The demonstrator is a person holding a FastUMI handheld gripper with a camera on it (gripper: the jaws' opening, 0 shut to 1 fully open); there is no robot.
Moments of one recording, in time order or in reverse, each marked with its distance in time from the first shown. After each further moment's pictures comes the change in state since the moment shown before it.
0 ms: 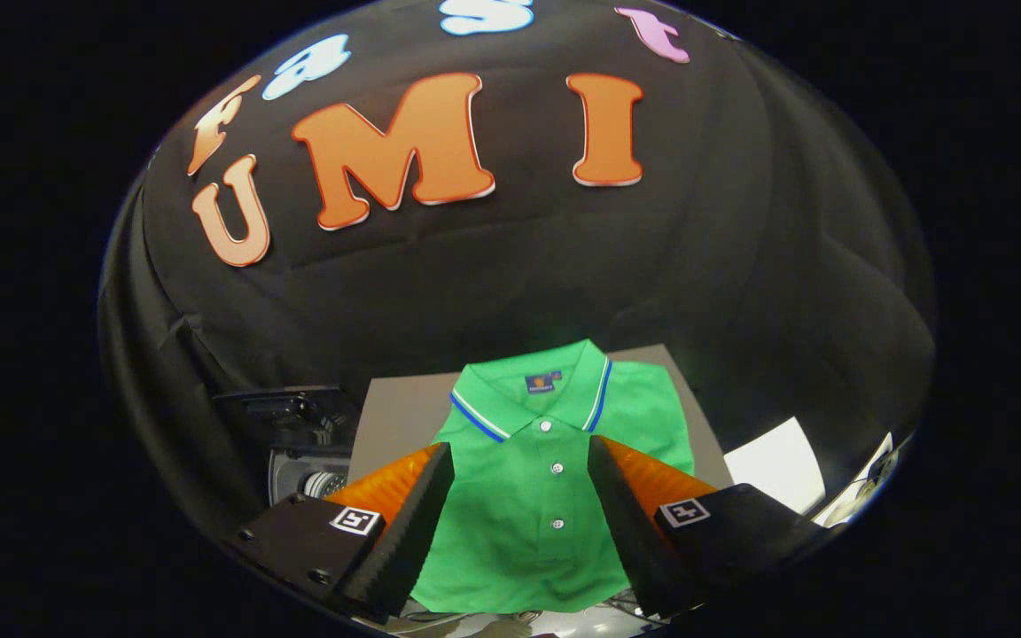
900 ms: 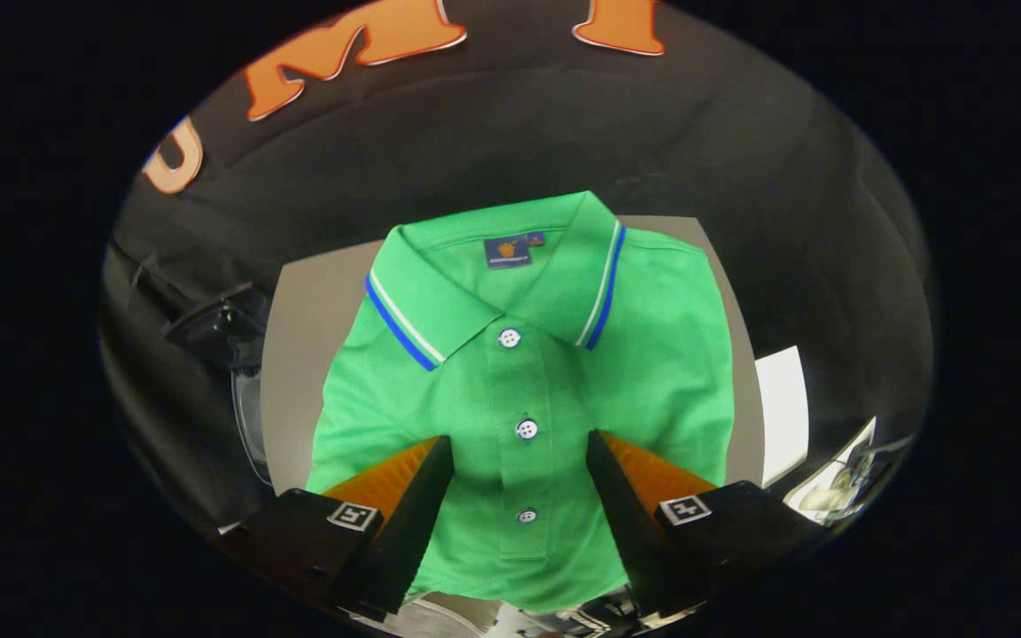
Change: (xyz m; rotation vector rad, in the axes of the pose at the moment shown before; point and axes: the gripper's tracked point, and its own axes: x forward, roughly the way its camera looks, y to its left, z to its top) arm 0.060 -0.032 -0.064 -0.053 0.444 -0.060
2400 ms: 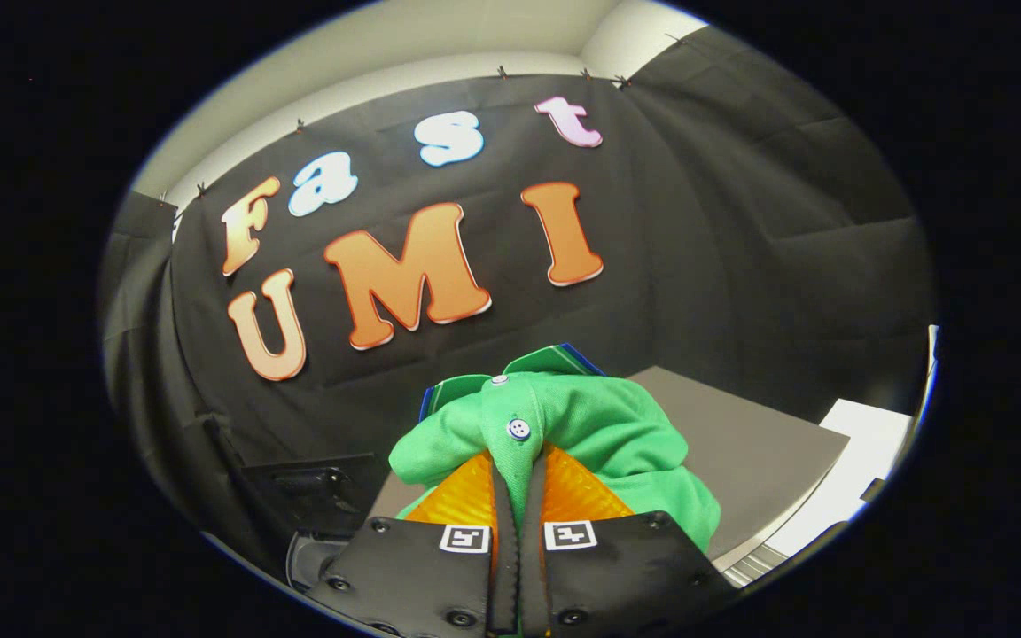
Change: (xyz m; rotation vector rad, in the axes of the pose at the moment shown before) arm -0.101 0.042 0.025 0.217 -1.163 0.154
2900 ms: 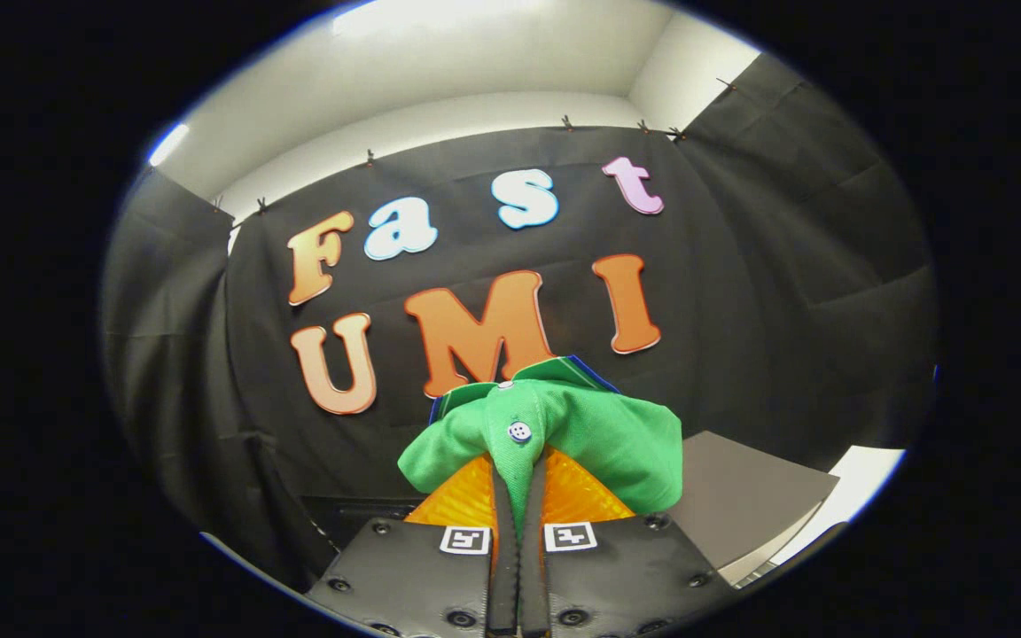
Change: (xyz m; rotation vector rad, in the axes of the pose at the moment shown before) arm -0.055 0.136 0.070 -0.062 -0.125 0.154
